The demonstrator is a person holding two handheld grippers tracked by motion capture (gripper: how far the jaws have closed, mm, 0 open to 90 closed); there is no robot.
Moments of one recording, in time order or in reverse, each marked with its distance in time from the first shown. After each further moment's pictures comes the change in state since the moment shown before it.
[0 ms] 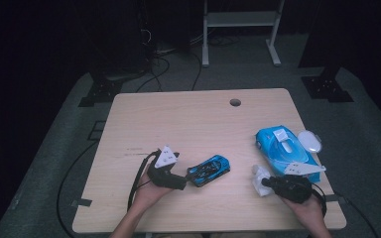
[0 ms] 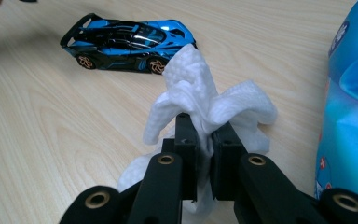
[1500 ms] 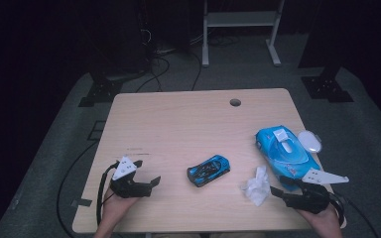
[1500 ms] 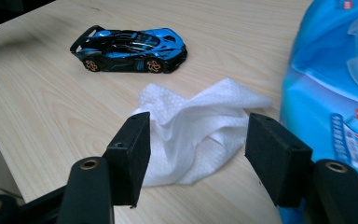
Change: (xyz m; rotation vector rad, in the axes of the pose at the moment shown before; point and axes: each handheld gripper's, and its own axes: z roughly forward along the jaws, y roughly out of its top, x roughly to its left) left arm 0.032 -0.060 -0.068 -0.036 0.149 -0.144; right arm -0.004 -0.020 -0.038 -0.074 -0.016 0.030
